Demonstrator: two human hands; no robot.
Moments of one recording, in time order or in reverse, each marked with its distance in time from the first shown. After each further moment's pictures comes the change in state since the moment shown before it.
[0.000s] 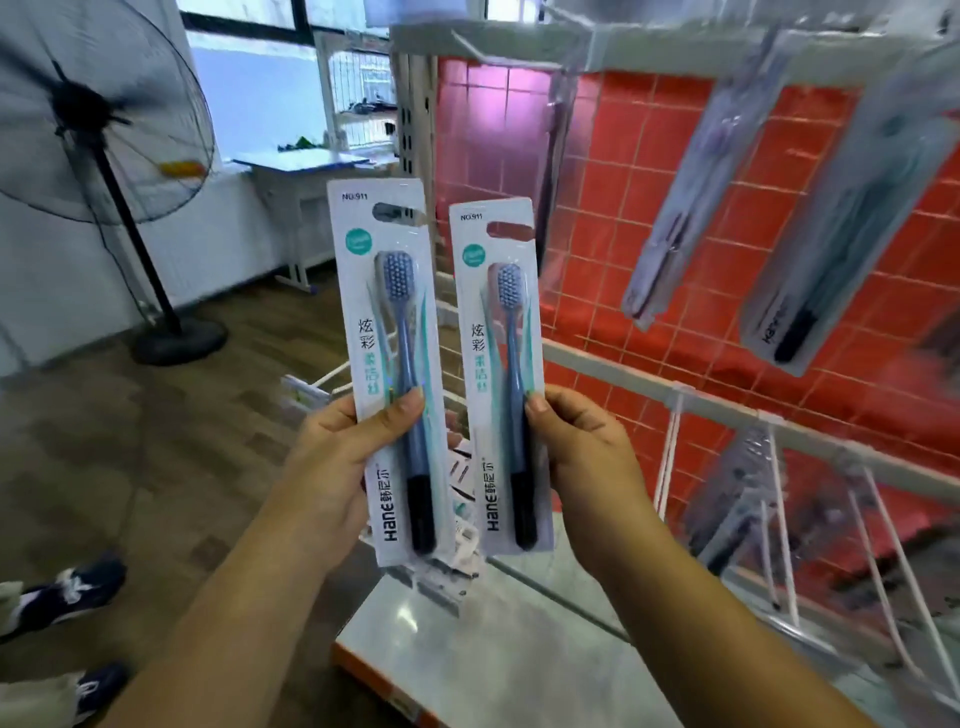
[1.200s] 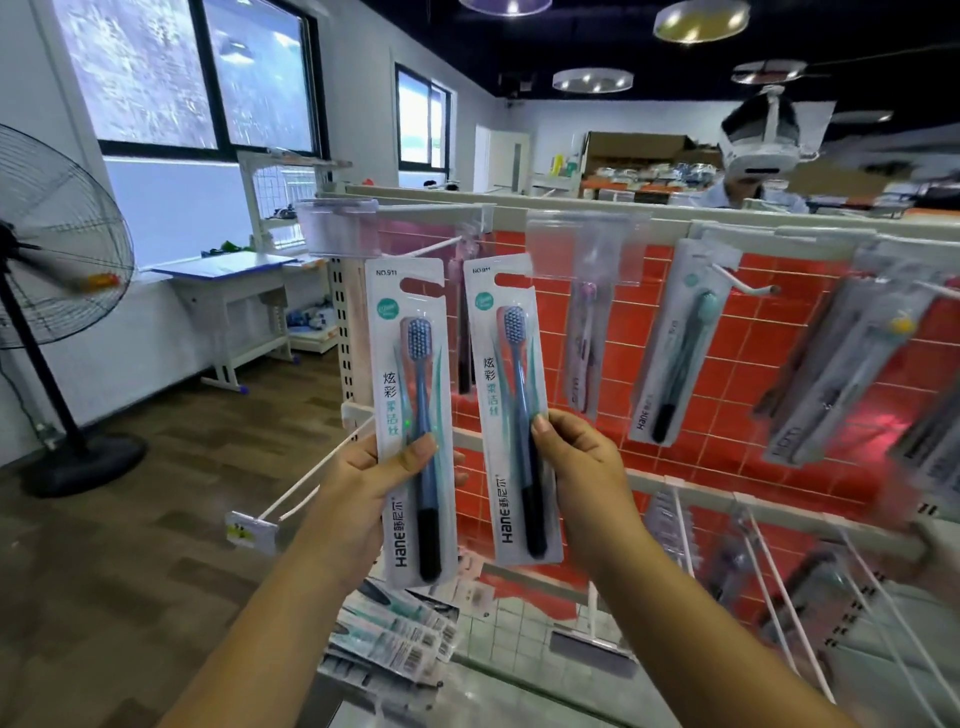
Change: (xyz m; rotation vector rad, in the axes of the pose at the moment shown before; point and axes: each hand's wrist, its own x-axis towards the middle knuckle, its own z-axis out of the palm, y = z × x) left_hand 0.037 0.041 0.058 0.094 -0.278 -0.033; right_hand 0.007 -0.083 -0.020 0.004 0.200 -0.115
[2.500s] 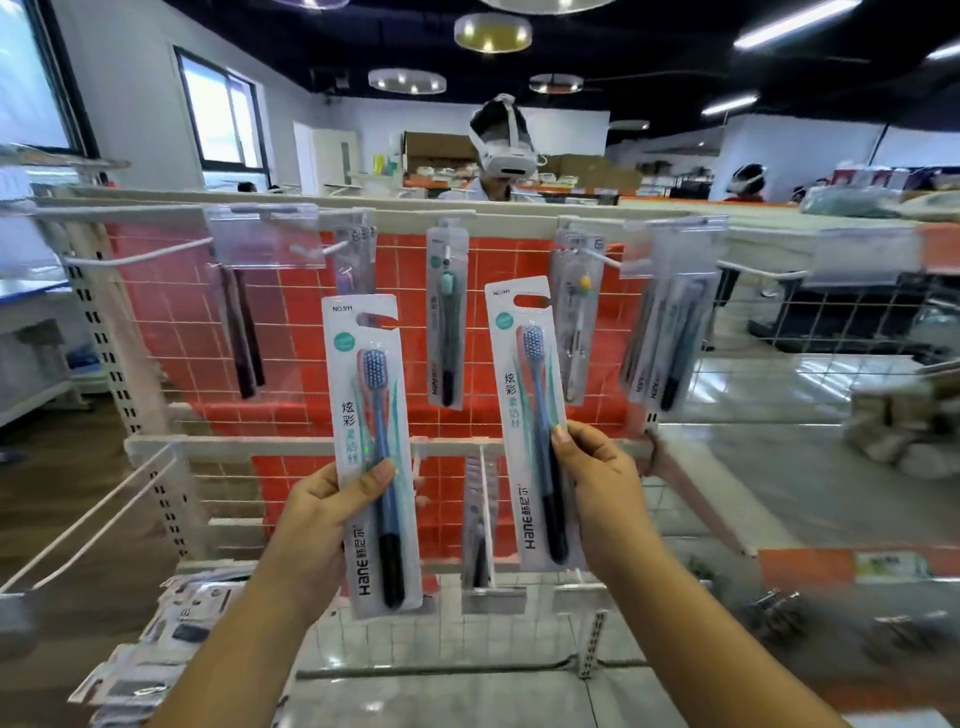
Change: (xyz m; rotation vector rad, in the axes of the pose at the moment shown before) left_hand -0.024 -0.068 0.118 0.018 -0.233 -0.153; right_hand -0.088 -0.031 -0.168 -0.015 0.432 -0.118
